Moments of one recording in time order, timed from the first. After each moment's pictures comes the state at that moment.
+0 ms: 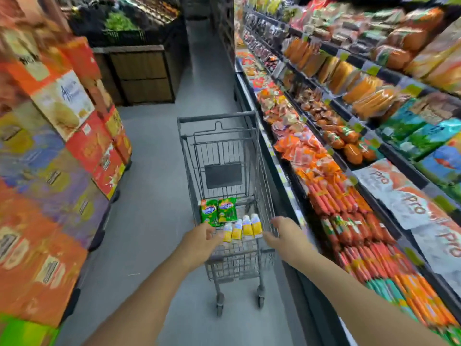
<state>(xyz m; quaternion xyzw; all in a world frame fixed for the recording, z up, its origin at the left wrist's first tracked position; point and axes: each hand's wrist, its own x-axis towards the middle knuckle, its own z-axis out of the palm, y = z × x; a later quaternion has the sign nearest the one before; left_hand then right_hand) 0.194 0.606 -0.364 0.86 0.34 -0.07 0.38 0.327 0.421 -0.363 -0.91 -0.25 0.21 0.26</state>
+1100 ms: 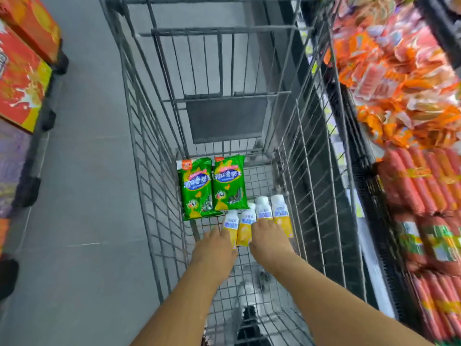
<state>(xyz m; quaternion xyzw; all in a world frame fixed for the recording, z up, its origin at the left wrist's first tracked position) 0.436 0.774 -0.742 0.90 0.24 -0.31 0.21 0.537 0.668 -0.746 -0.86 -0.39 0.32 -0.13</state>
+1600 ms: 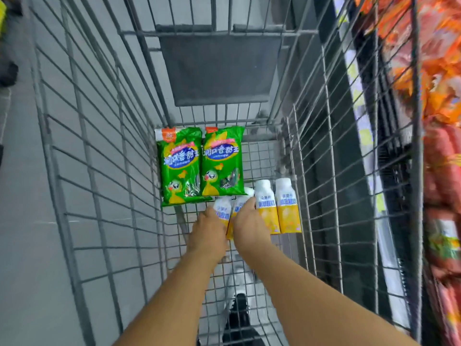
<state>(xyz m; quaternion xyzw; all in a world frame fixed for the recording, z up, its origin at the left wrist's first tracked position) 0.475 0.768 -0.858 0.78 0.44 -0.27 0.35 0.536 0.694 -0.848 -0.91 -0.12 0.33 0.20</state>
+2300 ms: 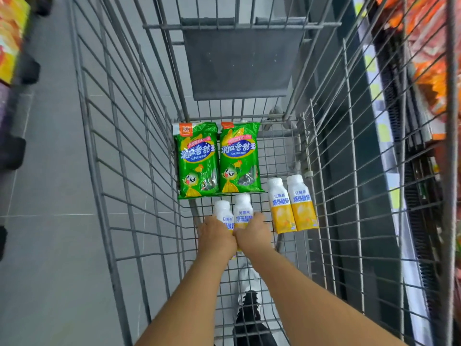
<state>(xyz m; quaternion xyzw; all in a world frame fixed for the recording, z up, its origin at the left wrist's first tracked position) 0.455 0.764 -0.855 0.65 0.59 -0.26 0.41 0.504 0.705 -0.869 -0.88 0.05 0.43 0.18</state>
